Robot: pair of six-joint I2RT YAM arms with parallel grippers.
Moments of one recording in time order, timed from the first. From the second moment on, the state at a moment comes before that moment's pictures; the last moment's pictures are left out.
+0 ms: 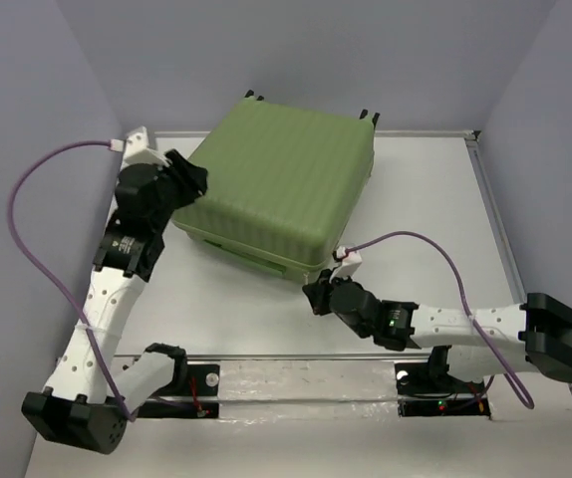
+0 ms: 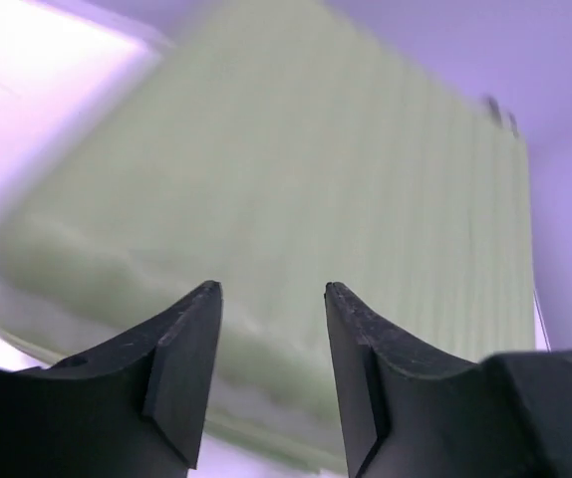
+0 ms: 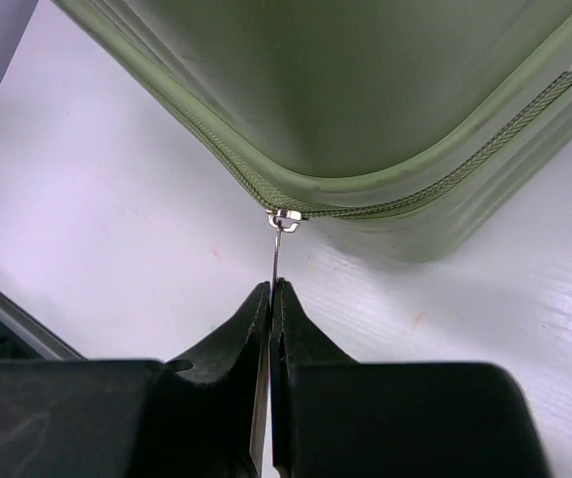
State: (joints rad) left arm -0.37 0.97 1.05 -0.38 -0.06 -0.55; right arm 1.24 1.19 0.52 0.24 0.56 0.75
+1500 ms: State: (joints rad) left arm -0.21 1.18 0.86 -0.23 0.16 -0.48; right arm 1.14 1.83 1.20 0.17 0.21 0.39
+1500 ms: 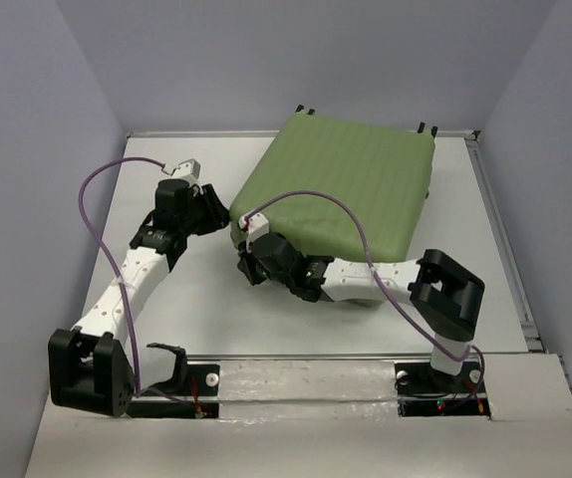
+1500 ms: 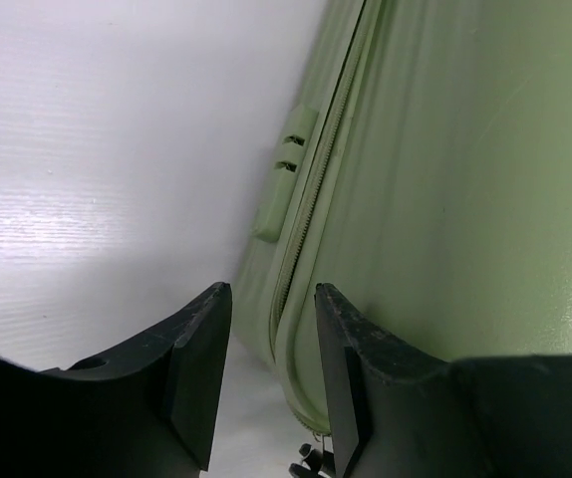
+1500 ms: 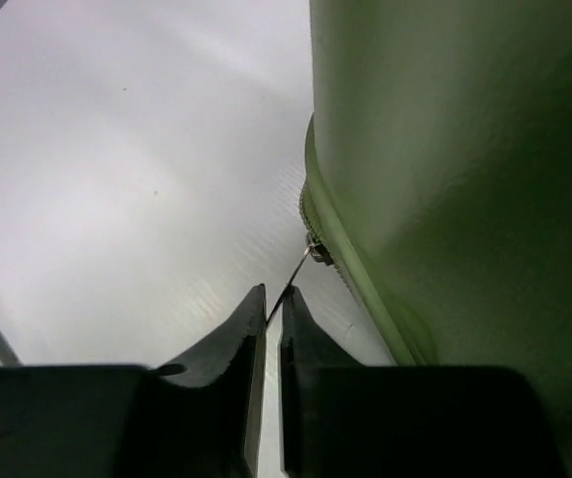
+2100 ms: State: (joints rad) left arm -0.23 1.17 0.86 -0.23 0.09 -0.52; right arm 0.68 1.03 1.08 -0.21 0.19 0.43
